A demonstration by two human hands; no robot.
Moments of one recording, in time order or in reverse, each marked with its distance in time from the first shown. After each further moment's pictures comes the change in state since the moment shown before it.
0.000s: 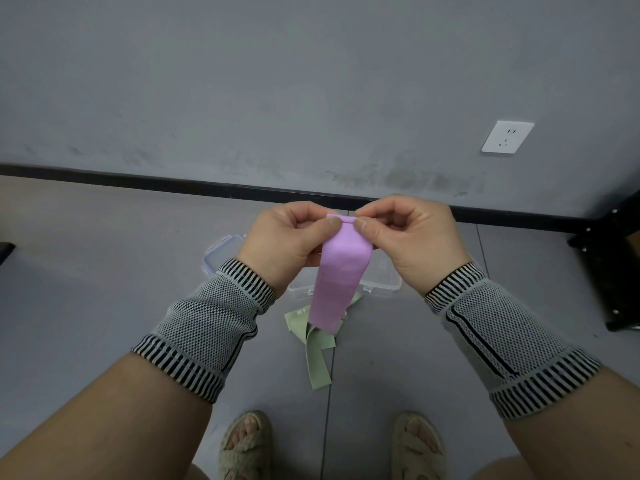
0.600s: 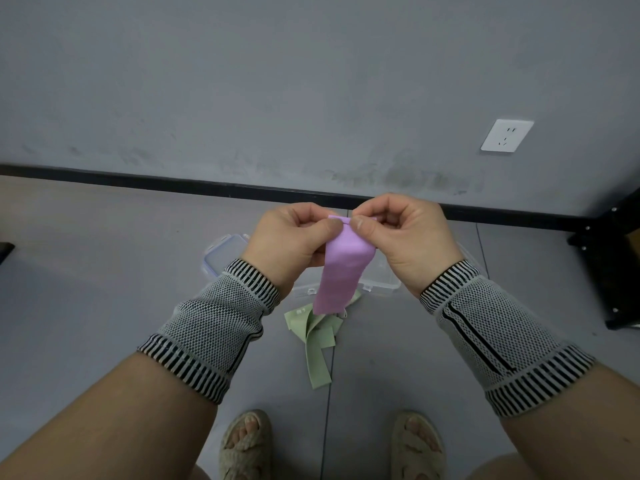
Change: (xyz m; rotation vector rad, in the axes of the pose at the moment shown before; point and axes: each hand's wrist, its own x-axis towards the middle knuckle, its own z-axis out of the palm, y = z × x) left_hand -0.001 0.000 0.006 -0.035 0.021 -0.031; right_hand 0.001 0.000 0.005 0.047 -0.011 0.047
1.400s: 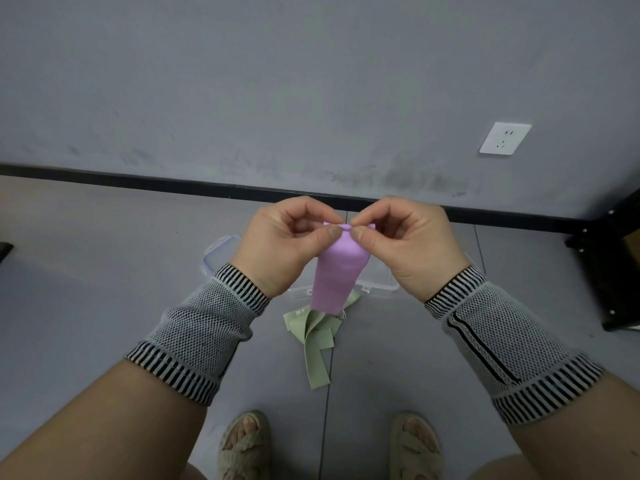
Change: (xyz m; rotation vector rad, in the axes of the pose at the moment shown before) left_hand -0.004 -0.002 -0.014 0.202 -0.102 0.347; right_hand -0.009 -0.008 -0.004 -0.052 -0.092 -0.161
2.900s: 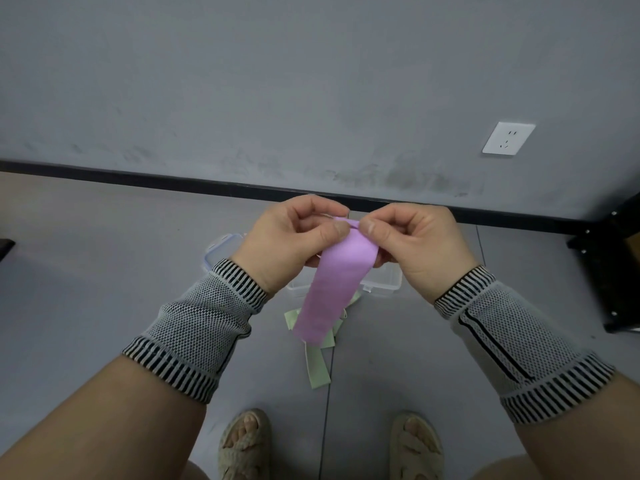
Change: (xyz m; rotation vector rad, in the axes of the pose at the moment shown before) left_hand 0.001 0.007 -0.002 -0.100 -0.054 -0.250; right_hand 0.000 0.001 -0.004 0.077 -0.001 0.183
